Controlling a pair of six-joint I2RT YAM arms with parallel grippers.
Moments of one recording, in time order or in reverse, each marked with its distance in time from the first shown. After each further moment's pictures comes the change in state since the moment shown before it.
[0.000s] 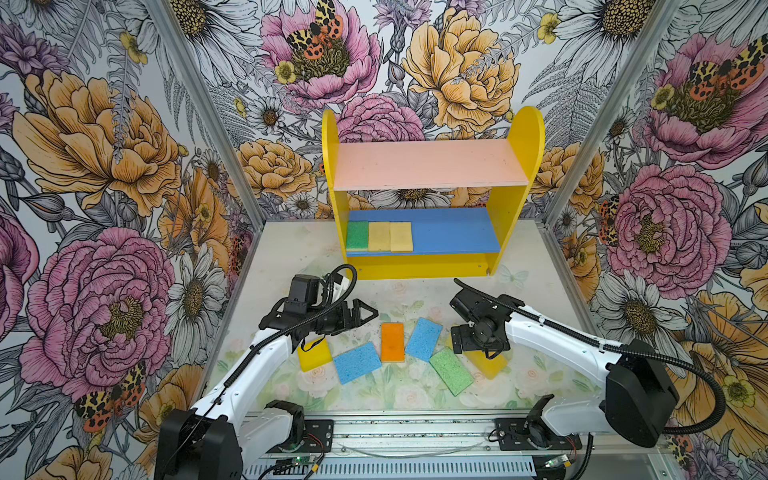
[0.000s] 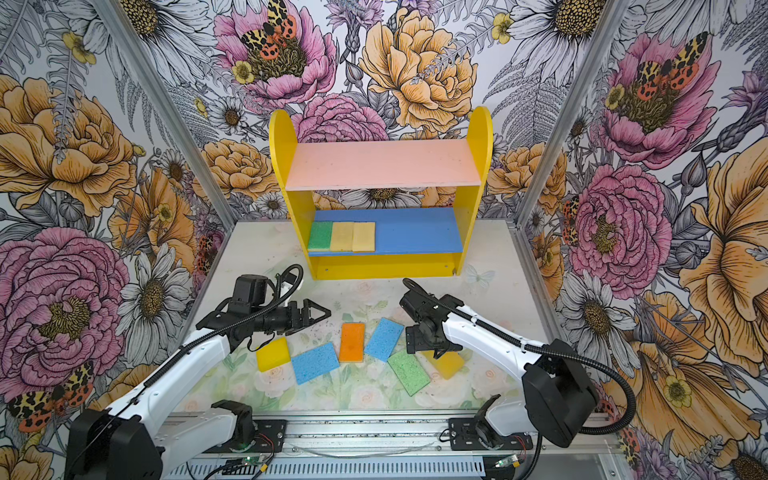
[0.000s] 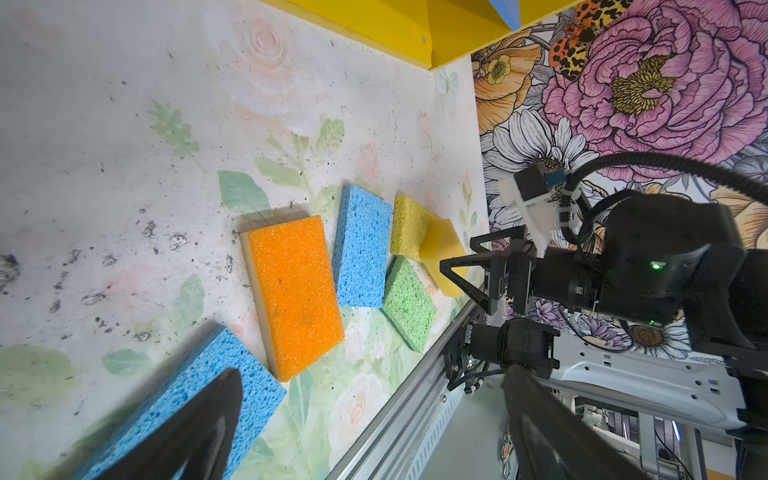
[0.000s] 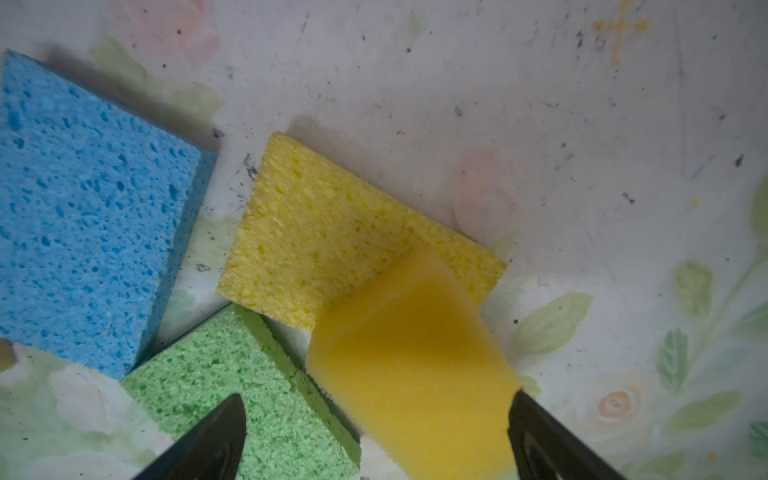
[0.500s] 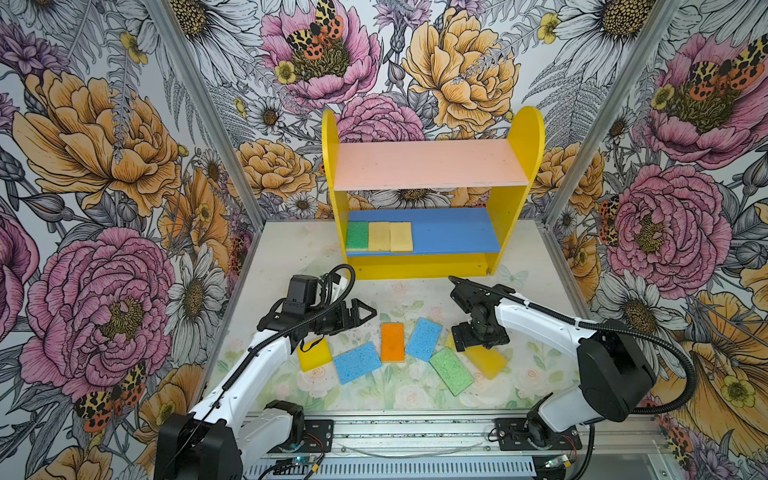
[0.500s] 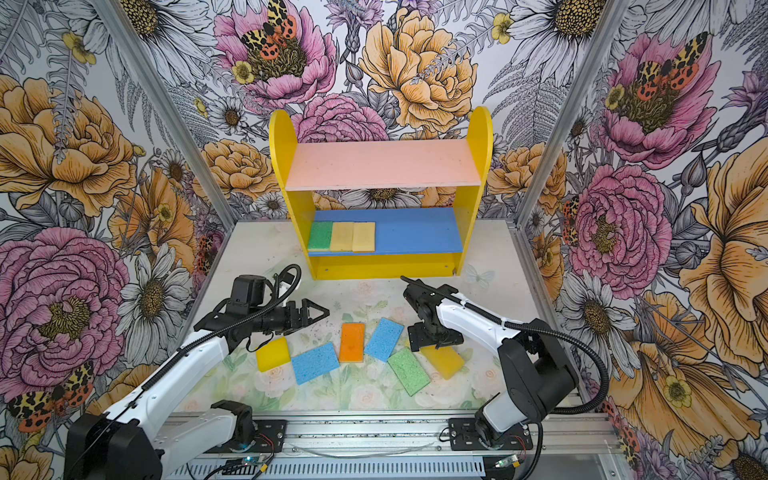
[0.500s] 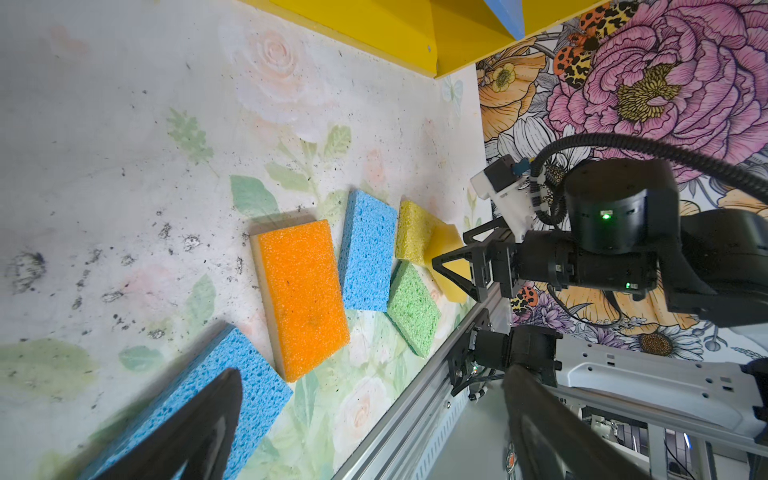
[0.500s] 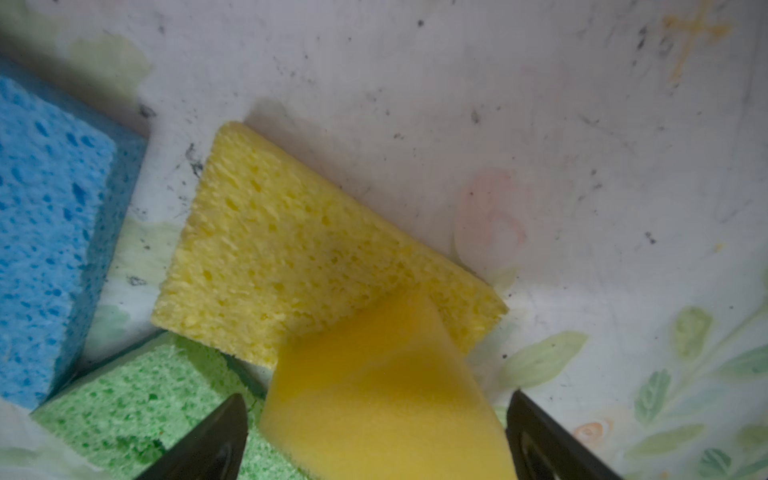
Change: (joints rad) left arm 0.009 -0.013 0.000 -0.008 -0.018 0.000; right arm -0.090 0.137 0.049 -0.010 -0.058 -0.188
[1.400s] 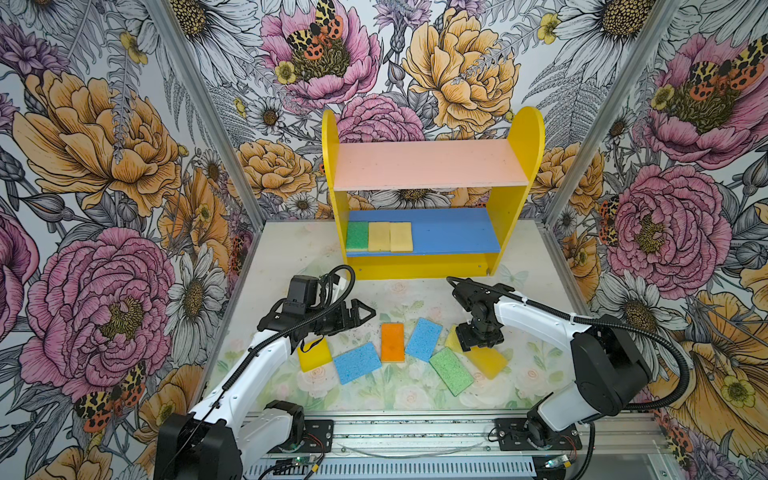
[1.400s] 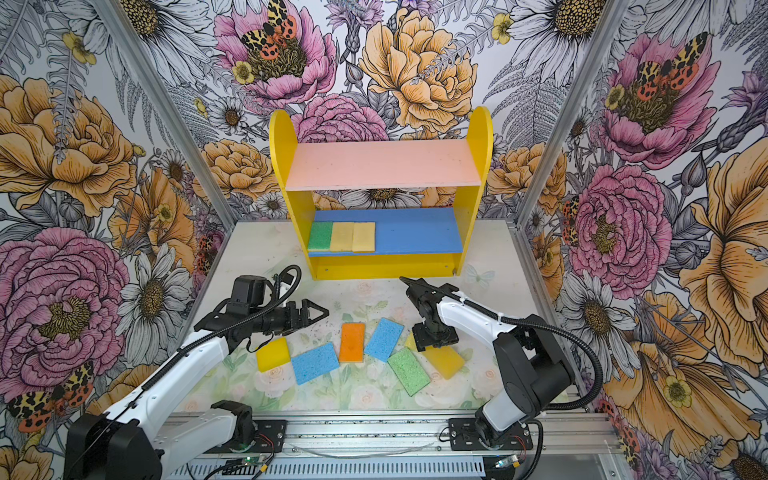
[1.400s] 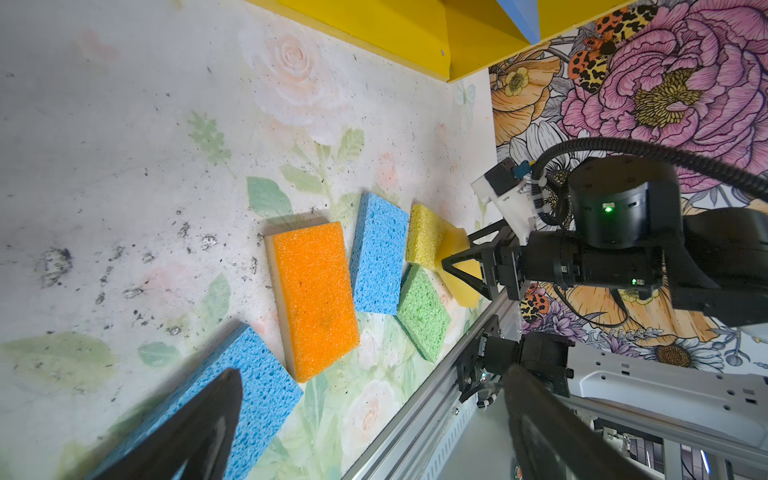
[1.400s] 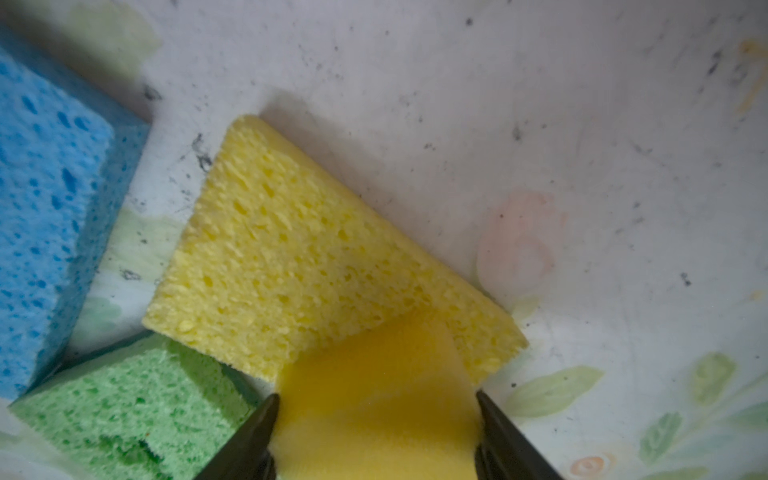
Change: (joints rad) left arm -0.002 0.000 0.000 -0.009 -0.034 0.000; right arm -0.029 0.026 -0.008 0.031 -0.044 -0.101
